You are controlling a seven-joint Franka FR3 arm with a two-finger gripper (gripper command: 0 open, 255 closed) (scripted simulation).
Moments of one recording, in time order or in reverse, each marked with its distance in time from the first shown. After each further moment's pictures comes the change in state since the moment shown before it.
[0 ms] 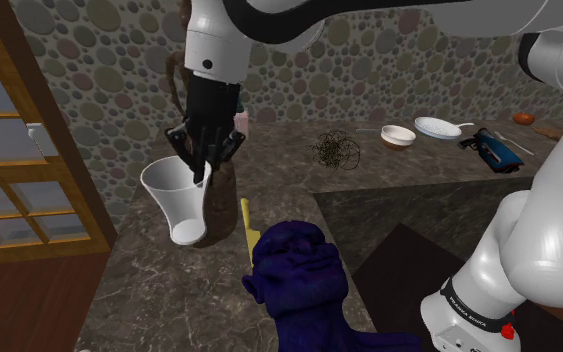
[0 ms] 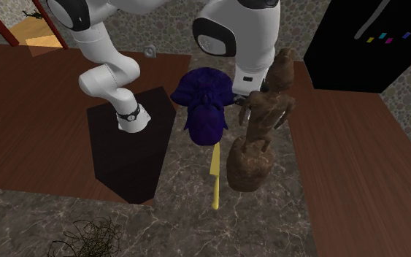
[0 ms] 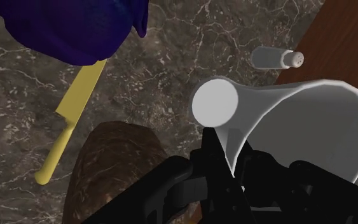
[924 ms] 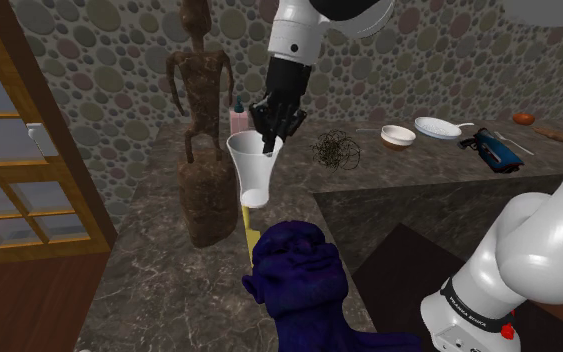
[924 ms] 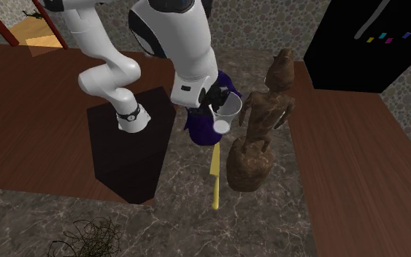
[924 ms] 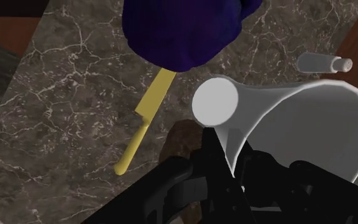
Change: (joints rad) arm -0.123 -0.283 -0.143 -0.257 0.107 -0.087 -0.277
